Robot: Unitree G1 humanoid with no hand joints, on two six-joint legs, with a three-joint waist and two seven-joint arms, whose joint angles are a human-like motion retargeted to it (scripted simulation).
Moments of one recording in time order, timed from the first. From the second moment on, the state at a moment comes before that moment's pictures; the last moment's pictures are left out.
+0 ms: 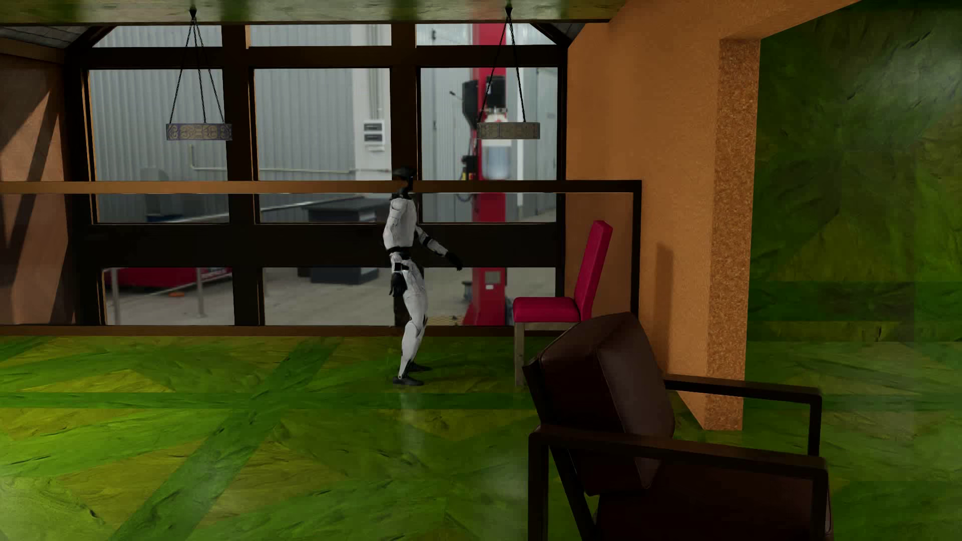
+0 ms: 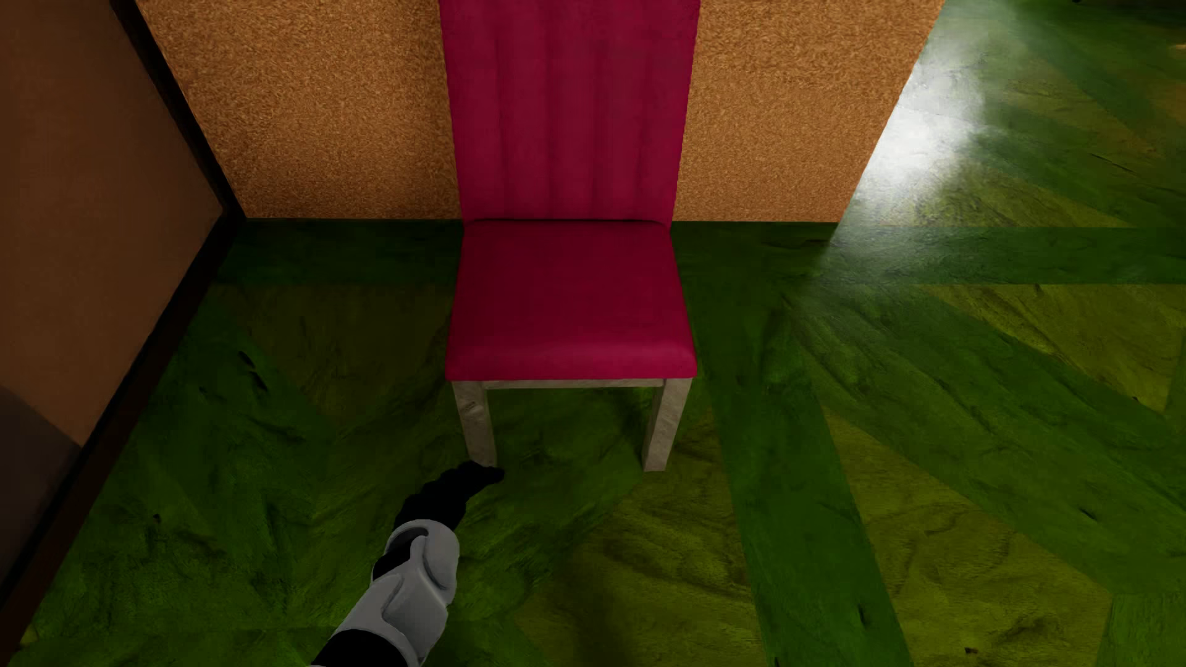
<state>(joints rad) -0.28 -0.31 -0.04 0.01 -0.25 -0.10 0.25 -0.18 -0.02 0.46 0.52 -0.24 0.31 -0.25 -0.33 0.19 -0.06 0.06 0.07 -0.34 -0.21 0.68 0.85 0.60 -0.73 0.26 0.27 0.16 0.06</state>
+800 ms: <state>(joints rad) -0.20 -0.19 0.00 0.09 -0.17 -0.01 0.24 -0.23 -0.03 0.41 0.40 0.05 0.22 -0.28 -0.33 0.15 -0.01 0.01 0.08 -0.34 -0.26 0.87 0.90 0.59 -0.69 0.37 0.30 0.02 0.02</state>
